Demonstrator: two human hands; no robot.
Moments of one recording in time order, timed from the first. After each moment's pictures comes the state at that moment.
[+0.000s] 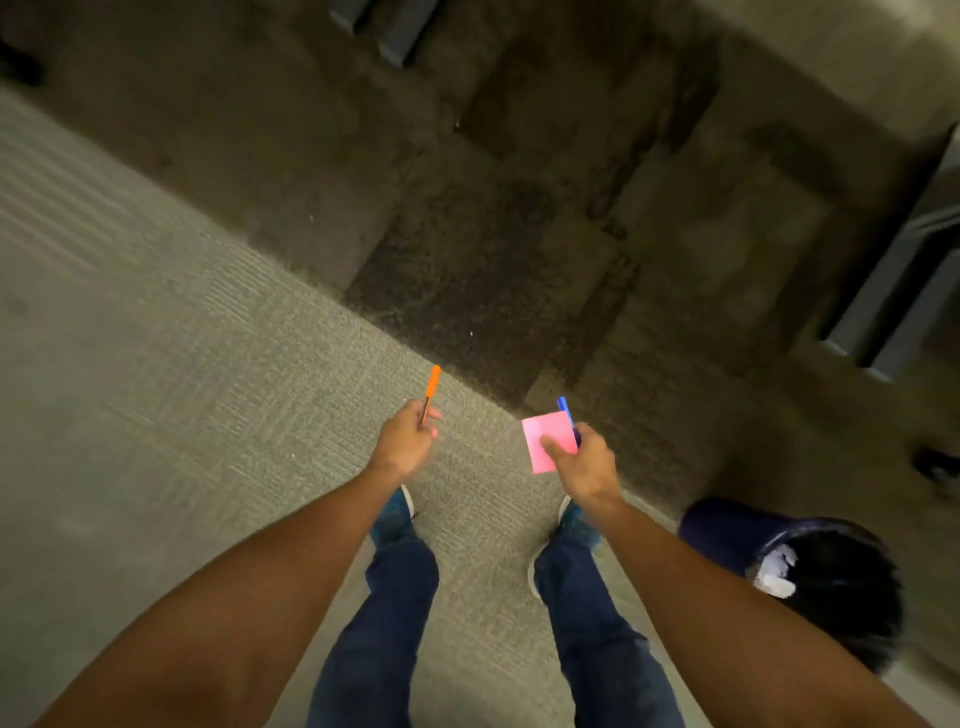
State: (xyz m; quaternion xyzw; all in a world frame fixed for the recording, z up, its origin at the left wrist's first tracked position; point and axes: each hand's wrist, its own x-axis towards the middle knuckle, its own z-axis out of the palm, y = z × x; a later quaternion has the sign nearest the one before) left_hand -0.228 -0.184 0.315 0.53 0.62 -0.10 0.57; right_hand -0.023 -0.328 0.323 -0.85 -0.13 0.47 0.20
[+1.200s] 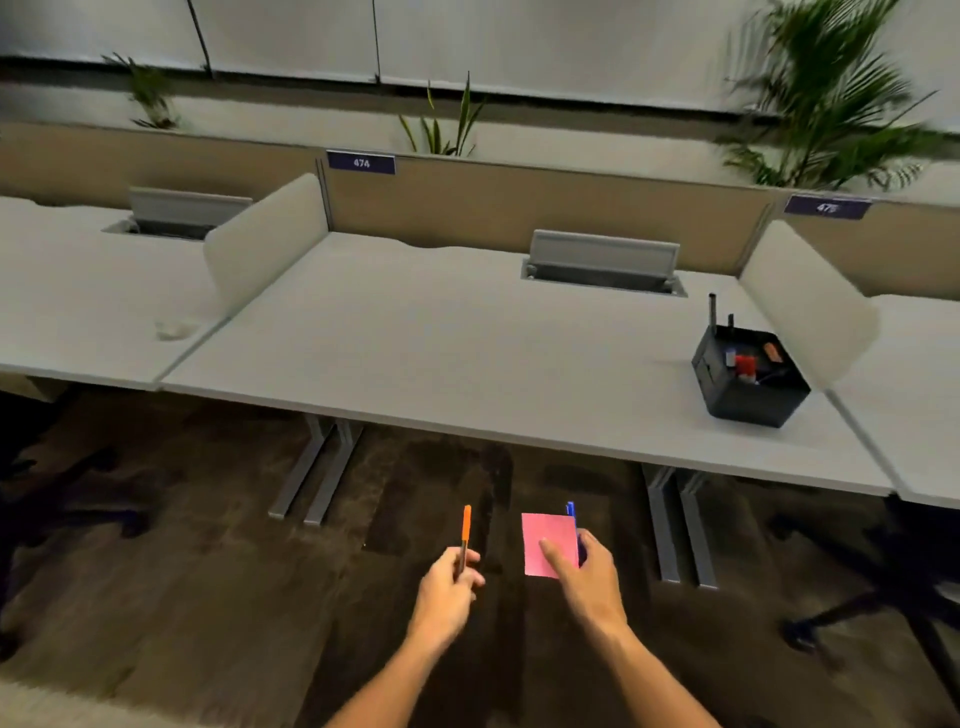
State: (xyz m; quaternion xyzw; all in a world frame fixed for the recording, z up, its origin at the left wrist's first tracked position) left_hand -0.064 -0.155 0.741 0.70 0.38 0.09 0.60; right_hand 0.057 -0.299 0.754 -0.81 -0.12 0.20 0.54
